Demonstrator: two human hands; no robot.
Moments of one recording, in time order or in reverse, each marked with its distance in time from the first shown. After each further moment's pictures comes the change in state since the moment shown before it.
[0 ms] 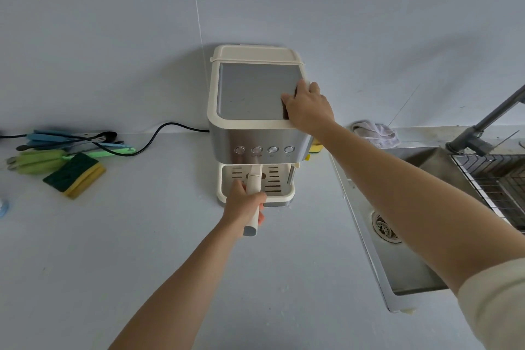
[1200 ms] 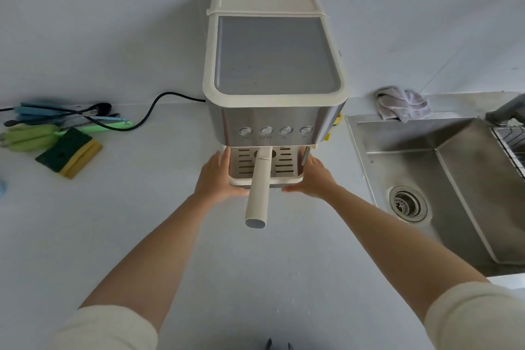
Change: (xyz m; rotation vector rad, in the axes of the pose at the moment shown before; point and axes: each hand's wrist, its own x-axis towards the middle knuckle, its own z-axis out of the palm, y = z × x) left_hand 0.109 -0.061 -0.063 1.053 -0.003 0.395; right_hand -0.033 0.134 0.160 -0.013 -0.435 0.031
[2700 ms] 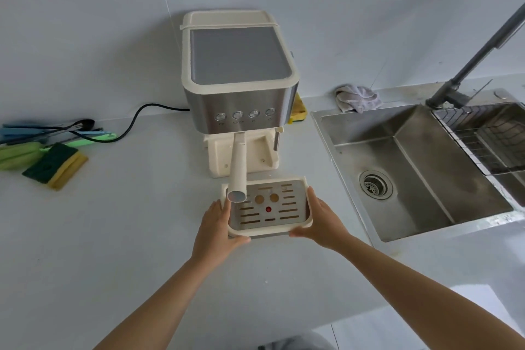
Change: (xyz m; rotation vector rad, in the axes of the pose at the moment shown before) left_hand -0.128 0.022 0.049 -0.122 0.024 0.082; right_hand -0.143 0.043 0.034 0.219 0.089 -0.046
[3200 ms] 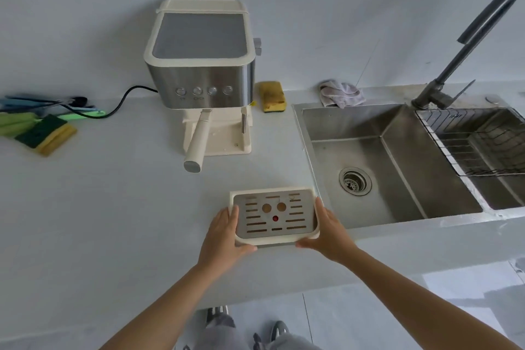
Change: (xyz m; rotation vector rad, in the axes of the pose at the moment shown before) left_hand -0.055 0.089 0.072 0.013 -0.075 -0.082; right_hand -0.071 0.083 -0.042 -0.062 -0.063 0.065
